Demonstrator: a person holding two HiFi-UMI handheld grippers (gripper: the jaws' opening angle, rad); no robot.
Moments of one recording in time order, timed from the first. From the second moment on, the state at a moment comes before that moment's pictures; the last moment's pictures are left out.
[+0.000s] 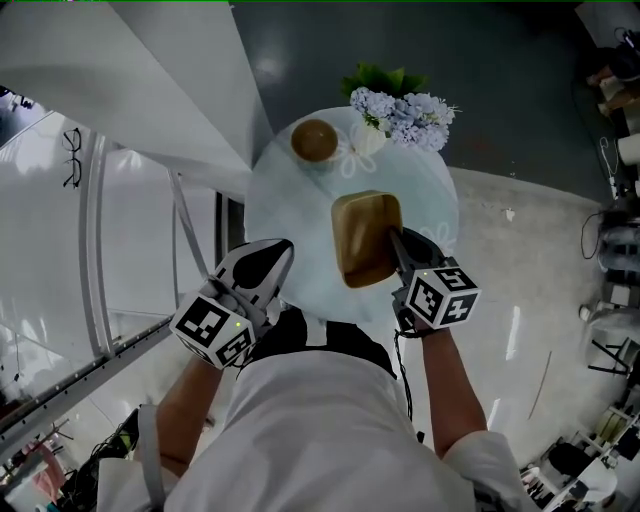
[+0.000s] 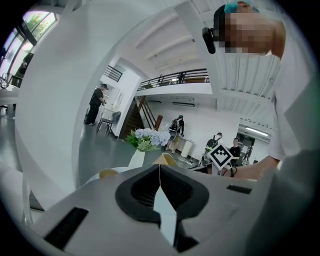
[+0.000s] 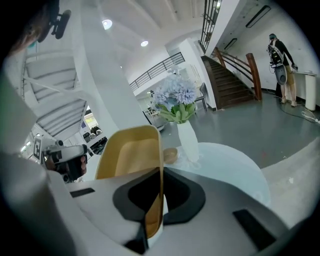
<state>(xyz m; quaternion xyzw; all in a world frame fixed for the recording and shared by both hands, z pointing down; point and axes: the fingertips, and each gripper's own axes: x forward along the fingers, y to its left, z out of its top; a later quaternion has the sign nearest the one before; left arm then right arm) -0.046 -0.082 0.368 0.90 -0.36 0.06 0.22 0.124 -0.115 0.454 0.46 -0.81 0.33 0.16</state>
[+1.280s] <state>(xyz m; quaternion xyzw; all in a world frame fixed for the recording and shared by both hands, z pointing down) -0.052 -0.101 0.323 0.92 -0.34 0.03 0.17 0.107 -0.126 0.371 0.49 -0.82 0.29 0.09</state>
